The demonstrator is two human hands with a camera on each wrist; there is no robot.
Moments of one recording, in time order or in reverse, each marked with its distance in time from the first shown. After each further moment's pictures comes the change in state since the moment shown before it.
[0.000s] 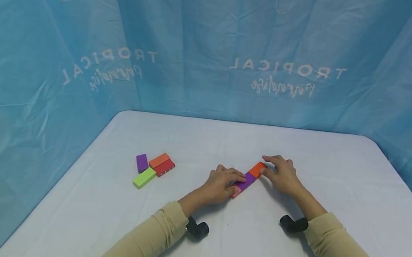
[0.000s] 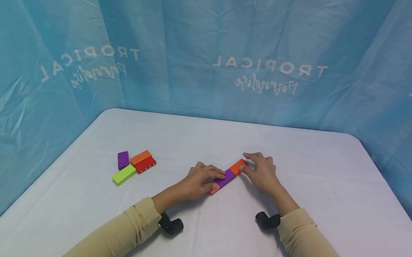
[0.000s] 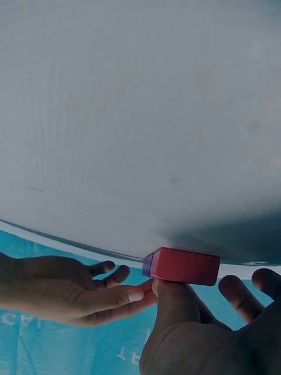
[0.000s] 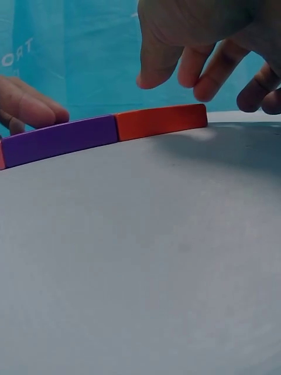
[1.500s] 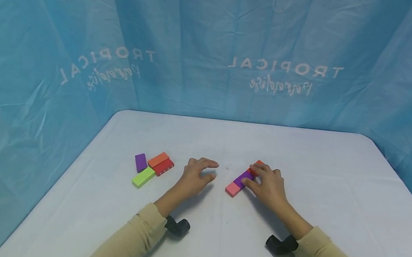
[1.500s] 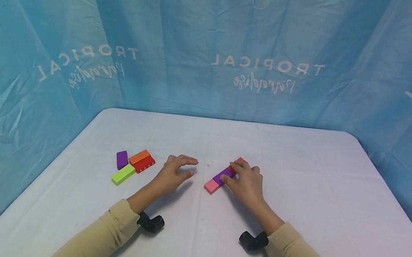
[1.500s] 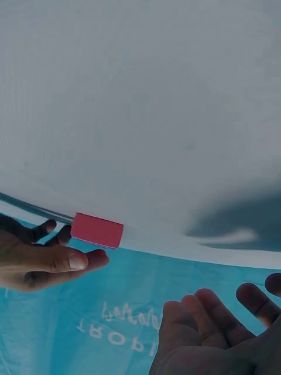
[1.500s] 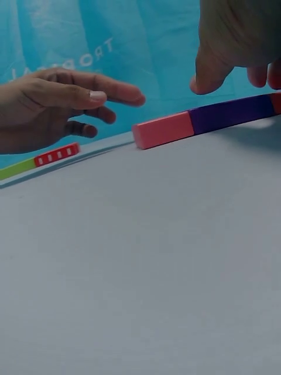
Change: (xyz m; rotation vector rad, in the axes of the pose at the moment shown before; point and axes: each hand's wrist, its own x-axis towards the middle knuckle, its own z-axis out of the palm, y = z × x) left_hand -0.029 -0.029 -0.027 -0.262 0.231 -0.293; right_hand -0.038 -0.047 0.034 -0.114 0.186 -0.055
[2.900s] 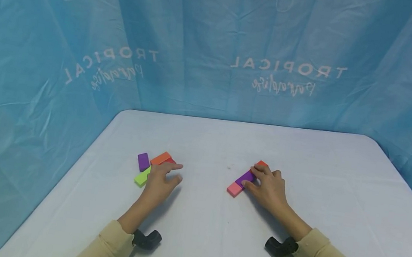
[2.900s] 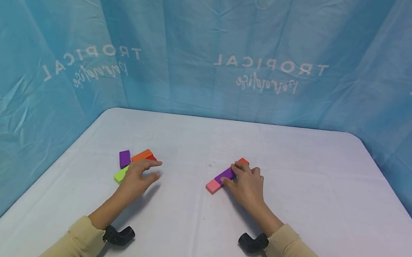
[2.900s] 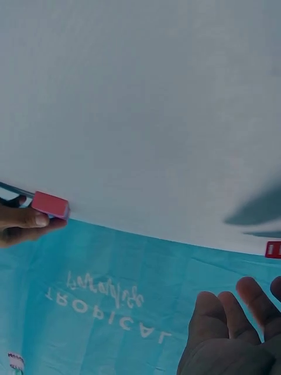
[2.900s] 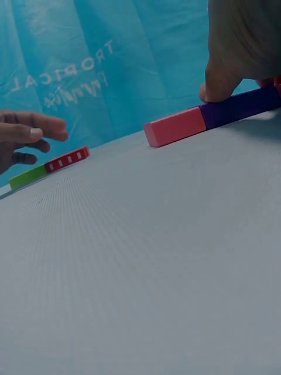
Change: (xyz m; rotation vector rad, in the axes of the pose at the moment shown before) left_hand -0.053 -0.036 -0.056 -0.009 0.227 -0.112; right_hand -0.003 0.001 0.008 -0.079 -0.002 -0.010
